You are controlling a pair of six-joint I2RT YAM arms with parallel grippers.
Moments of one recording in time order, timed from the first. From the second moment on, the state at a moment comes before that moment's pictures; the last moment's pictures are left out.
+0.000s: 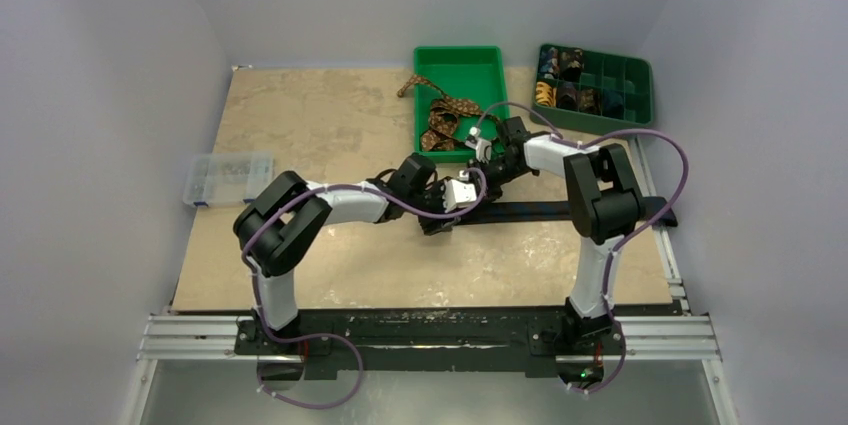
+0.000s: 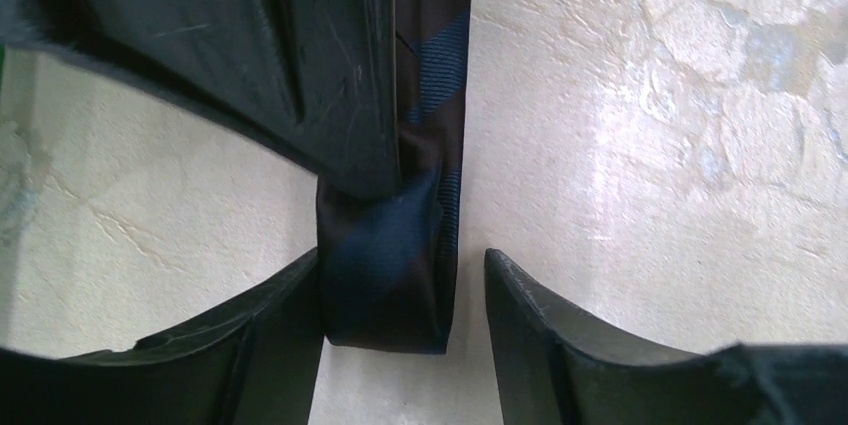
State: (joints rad) left arm -0.77 1.88 1.02 0.05 0.43 0.50; right arm 0.29 1.98 1.23 -0.58 -0.86 0.01
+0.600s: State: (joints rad) left arm -0.75 1.90 0.99 0.17 0.49 0.43; right arm 0.29 2.03 1.22 -0.56 -0.87 -0.06
